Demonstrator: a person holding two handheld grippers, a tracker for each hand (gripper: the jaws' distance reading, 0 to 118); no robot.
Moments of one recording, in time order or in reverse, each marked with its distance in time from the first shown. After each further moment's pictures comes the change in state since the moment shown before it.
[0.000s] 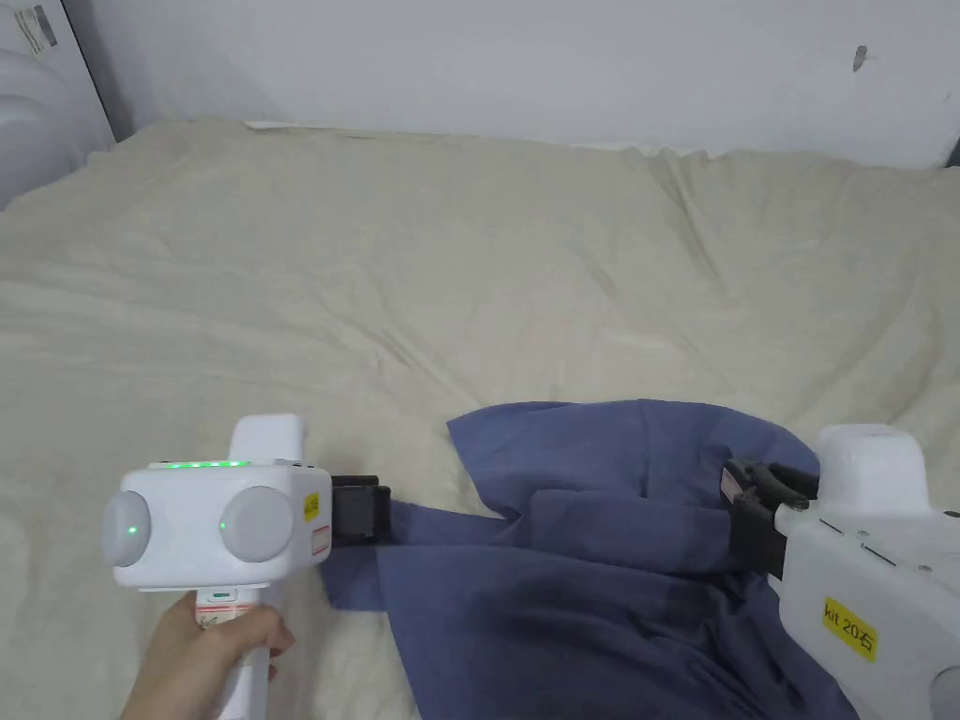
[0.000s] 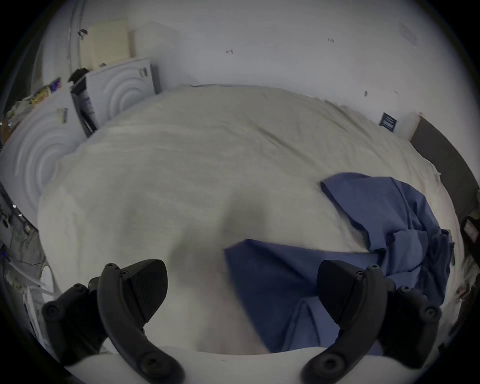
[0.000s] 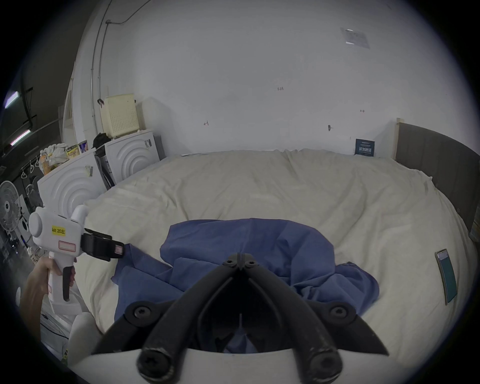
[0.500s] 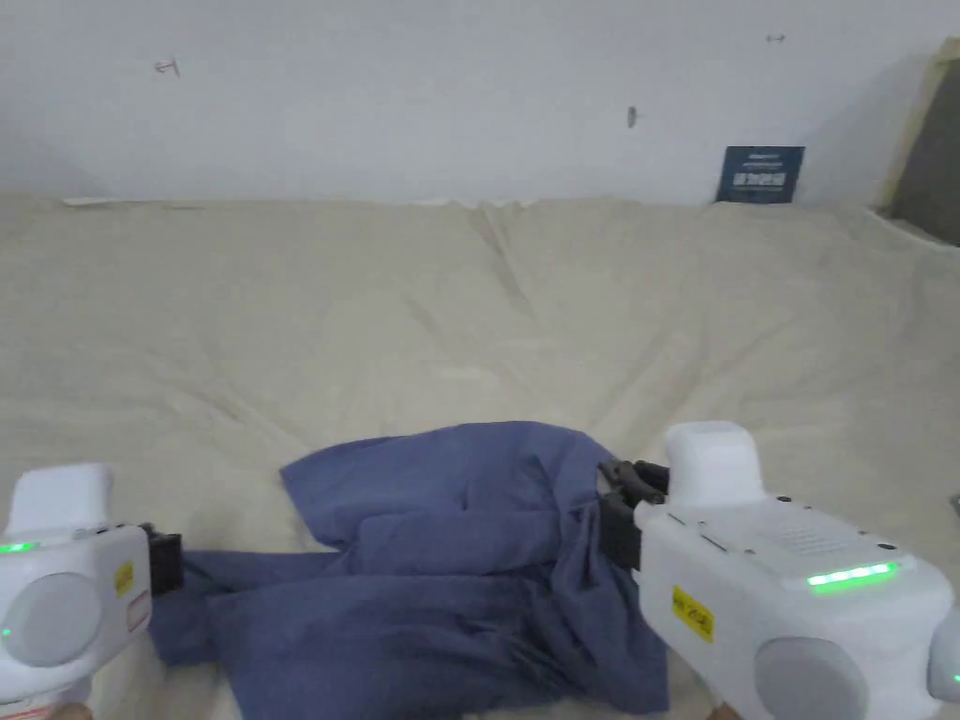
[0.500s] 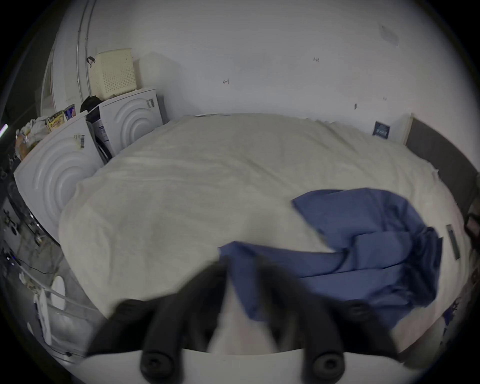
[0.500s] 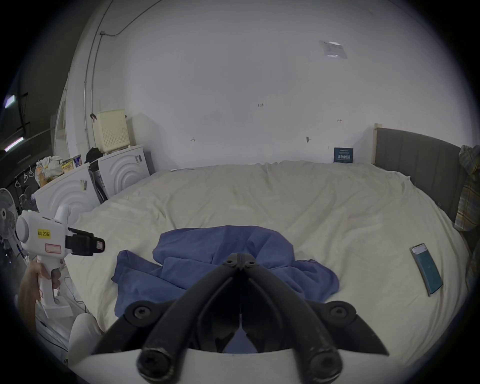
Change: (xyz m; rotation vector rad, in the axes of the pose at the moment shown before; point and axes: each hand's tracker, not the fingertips) left arm 0.028 -0.019 0.086 0.141 0.133 -0.060; right arm 0.031 -0.006 0.064 0.083 -0.065 -0.043
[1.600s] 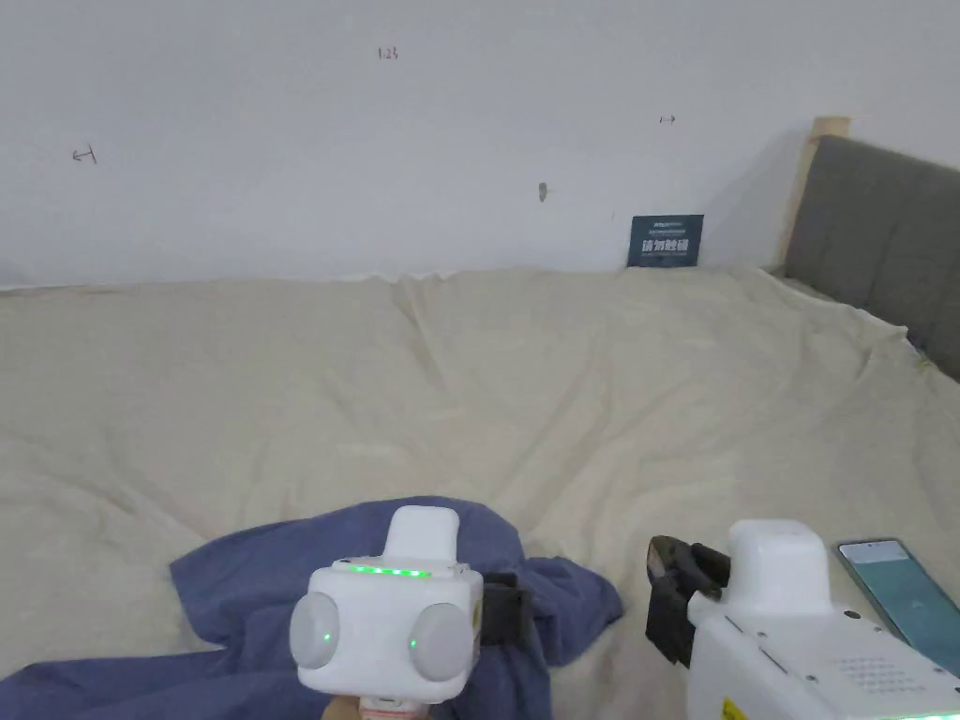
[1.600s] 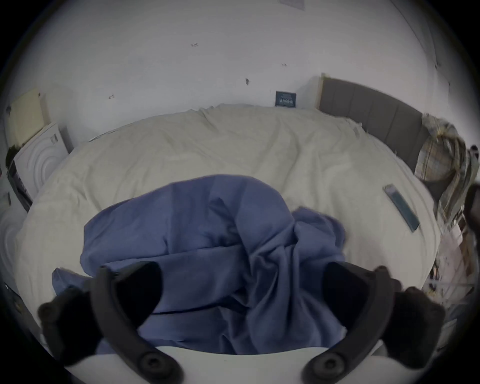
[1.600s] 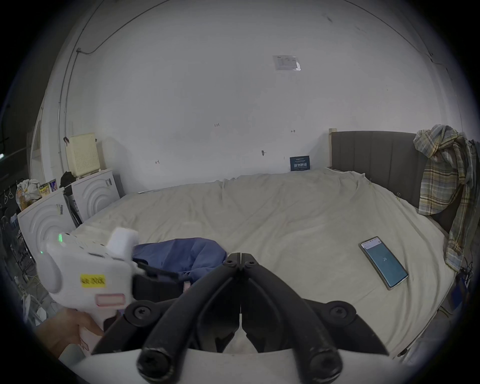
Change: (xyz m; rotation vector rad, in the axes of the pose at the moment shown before) left arm 0.275 -0.005 0.000 0.053 -0.417 -0.214; right arm 0.082 -0.012 0.068 0.114 -0.179 -0.095
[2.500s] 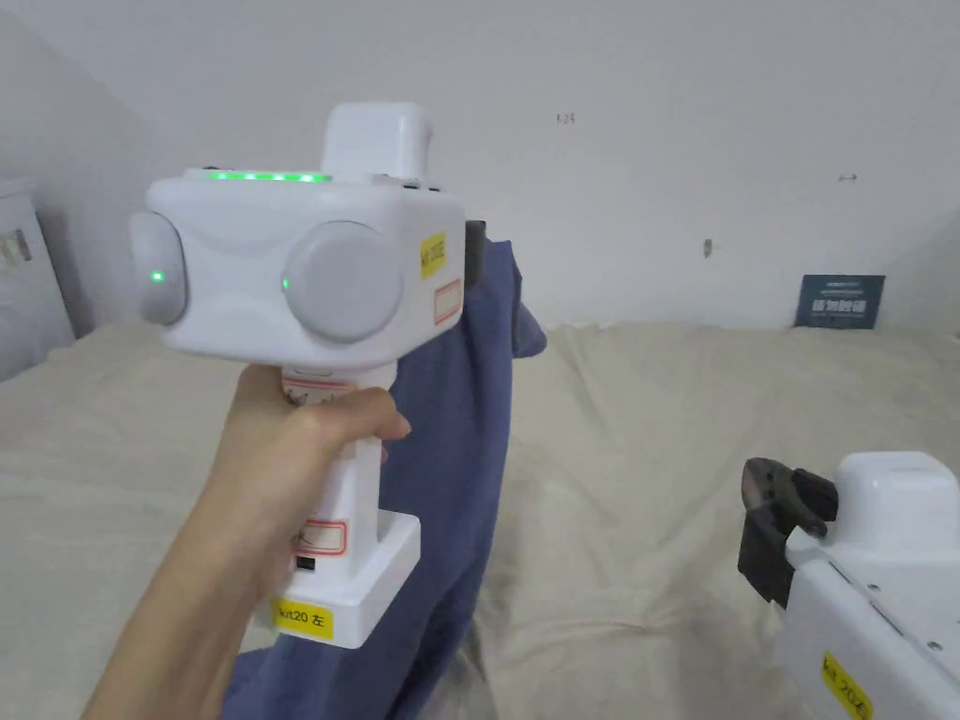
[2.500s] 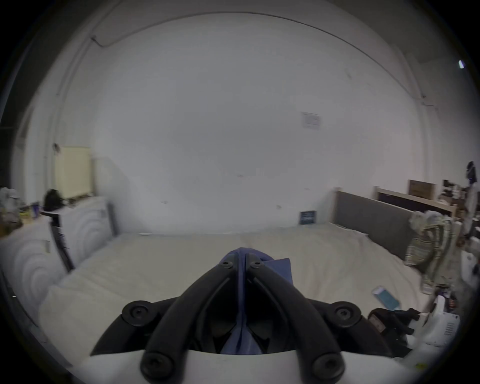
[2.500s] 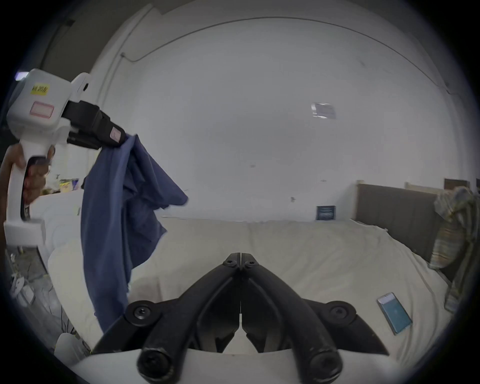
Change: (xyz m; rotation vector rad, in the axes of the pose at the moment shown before) left arm -0.076 0.153 0.238 0.515 0.032 -0.034; right arm -0.070 0.054 0.022 0.229 0.075 0.111
